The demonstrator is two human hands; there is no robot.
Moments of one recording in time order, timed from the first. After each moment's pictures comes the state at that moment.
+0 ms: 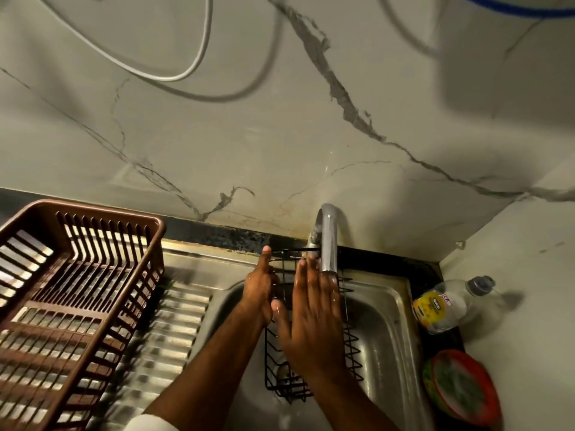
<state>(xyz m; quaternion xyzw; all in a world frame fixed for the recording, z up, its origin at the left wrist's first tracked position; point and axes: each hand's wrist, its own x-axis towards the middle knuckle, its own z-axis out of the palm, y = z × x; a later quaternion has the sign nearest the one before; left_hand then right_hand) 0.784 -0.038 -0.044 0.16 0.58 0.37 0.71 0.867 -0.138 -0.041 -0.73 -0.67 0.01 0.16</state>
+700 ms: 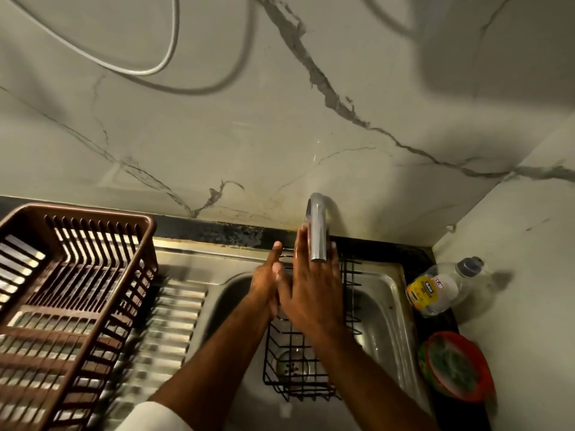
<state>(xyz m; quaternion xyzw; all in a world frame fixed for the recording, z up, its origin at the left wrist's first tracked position) 0.799 -0.049 -0.050 0.23 0.56 0.31 0.73 0.881 -0.109 -0.017 -0.75 -0.65 0.04 0.14</state>
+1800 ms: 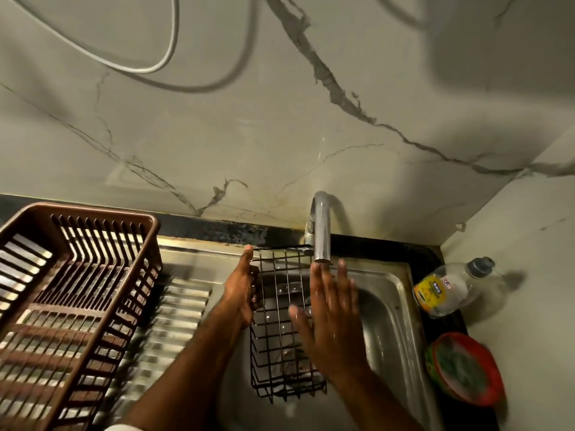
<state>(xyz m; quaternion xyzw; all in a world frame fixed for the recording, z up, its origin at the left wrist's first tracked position) 0.754 -0.053 -0.055 0.20 0.62 0.34 0.68 0.910 -0.155 -0.058 -0.70 -0.69 0.02 0.17</state>
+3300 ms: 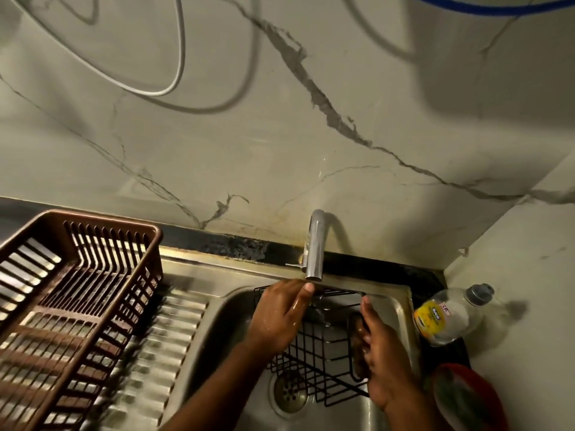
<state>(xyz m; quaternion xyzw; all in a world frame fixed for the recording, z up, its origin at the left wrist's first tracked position) 0.804 -0.094 -0.033 0.74 0.48 0.31 0.36 0.963 -0.168 0.009 -0.68 -0.18 0.55 0.45</state>
